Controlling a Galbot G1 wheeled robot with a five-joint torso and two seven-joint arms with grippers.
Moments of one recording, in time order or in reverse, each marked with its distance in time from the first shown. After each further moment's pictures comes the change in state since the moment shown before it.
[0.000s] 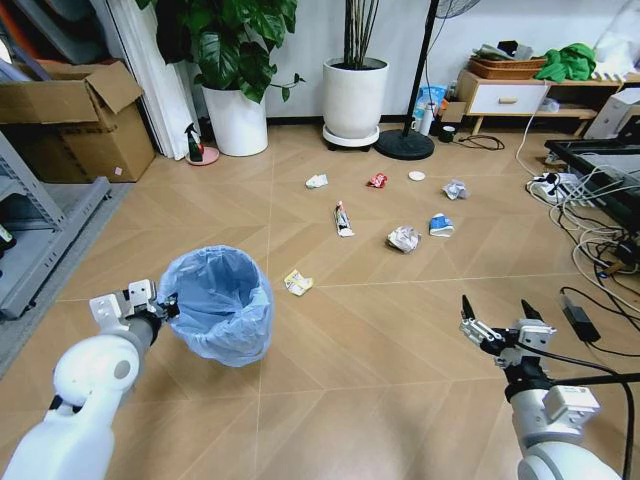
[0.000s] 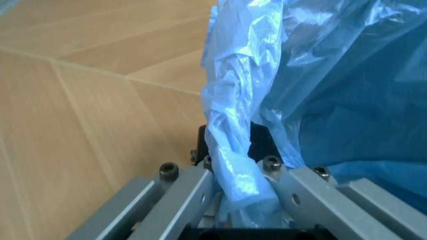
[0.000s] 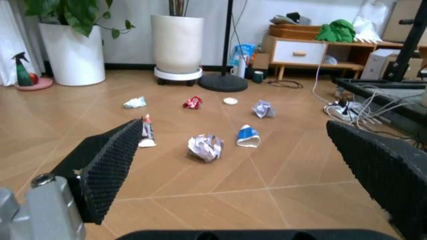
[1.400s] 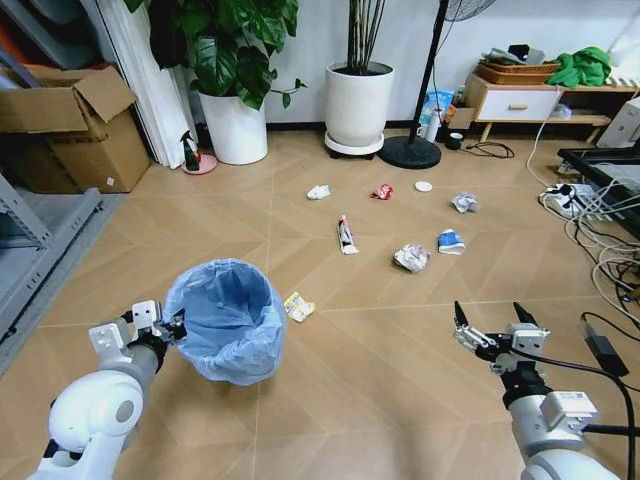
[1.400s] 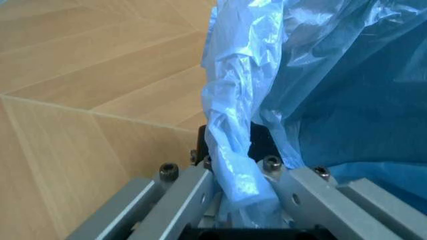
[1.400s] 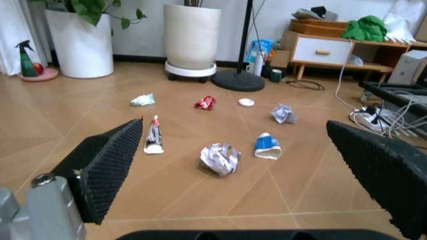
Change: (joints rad) left arm 0.079 -0.040 0.024 -0.086 0.076 -0.022 0.037; right arm -0.033 -0.007 -0.021 0.005 -0.031 -0.002 -0.028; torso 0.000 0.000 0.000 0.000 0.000
